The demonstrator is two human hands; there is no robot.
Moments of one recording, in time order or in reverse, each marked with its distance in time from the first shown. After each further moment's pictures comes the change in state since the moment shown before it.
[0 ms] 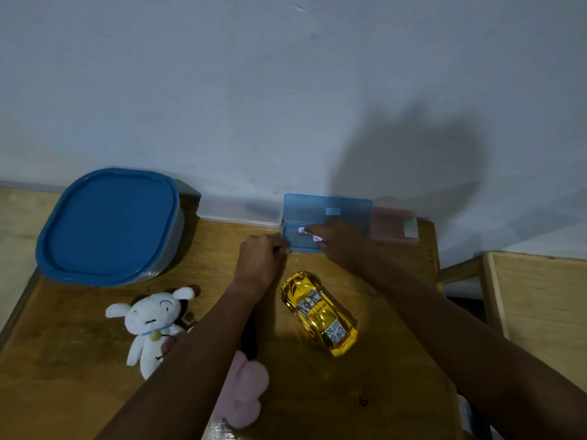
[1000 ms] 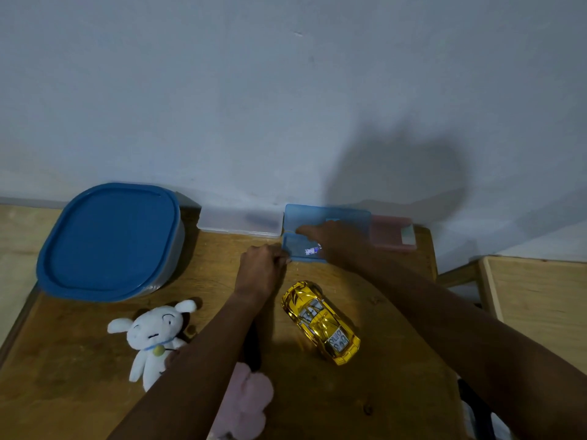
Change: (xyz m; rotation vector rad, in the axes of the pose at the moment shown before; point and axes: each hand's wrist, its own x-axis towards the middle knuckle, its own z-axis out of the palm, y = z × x) left_hand 0.000 -0.001 -0.006 -0.018 0.013 0.070; right_hand 0.017 -0.016 -0.021 -0.082 -0.156 0.058
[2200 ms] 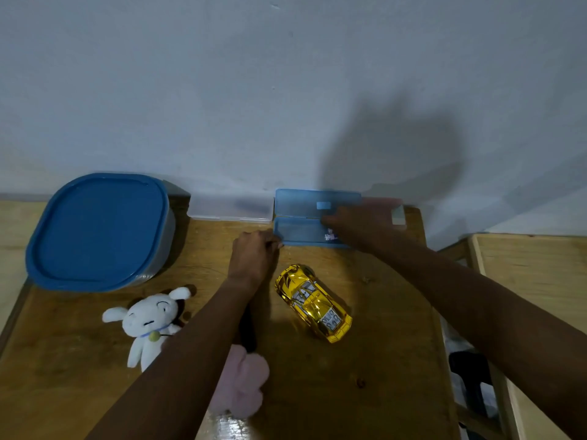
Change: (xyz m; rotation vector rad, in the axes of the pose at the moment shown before) left_hand -0.003 0.004 -0.003 0.006 -0.038 -0.037; right_hand -0.029 0.031 -0.012 -0.429 -0.087 0.016
